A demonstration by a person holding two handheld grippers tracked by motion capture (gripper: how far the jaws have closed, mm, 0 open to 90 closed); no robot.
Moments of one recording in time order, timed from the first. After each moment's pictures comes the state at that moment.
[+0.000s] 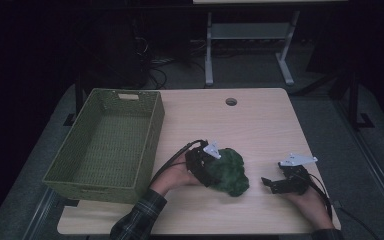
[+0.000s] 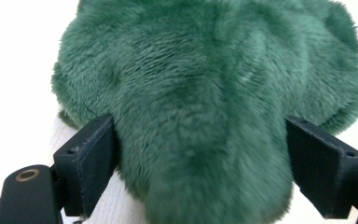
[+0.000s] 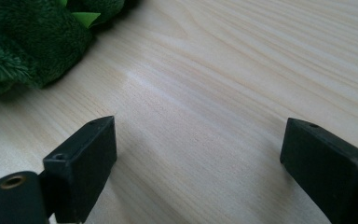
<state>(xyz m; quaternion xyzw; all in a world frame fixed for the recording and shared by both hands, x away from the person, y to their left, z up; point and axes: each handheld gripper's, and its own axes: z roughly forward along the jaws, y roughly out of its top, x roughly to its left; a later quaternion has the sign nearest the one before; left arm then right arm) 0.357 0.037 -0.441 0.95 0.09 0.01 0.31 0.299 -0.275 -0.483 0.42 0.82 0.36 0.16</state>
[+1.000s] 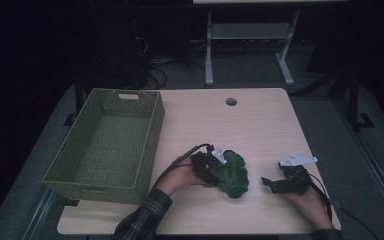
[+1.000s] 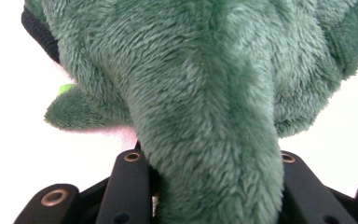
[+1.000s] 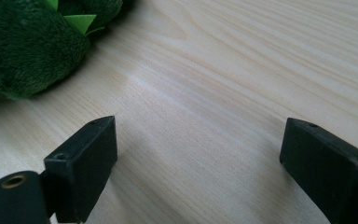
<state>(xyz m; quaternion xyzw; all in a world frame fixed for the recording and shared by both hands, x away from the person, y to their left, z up) 0.355 0.025 -0.448 0.96 0.09 -0.01 0.26 0.299 -0.275 -0.483 0.42 0.82 0.36 0.16</state>
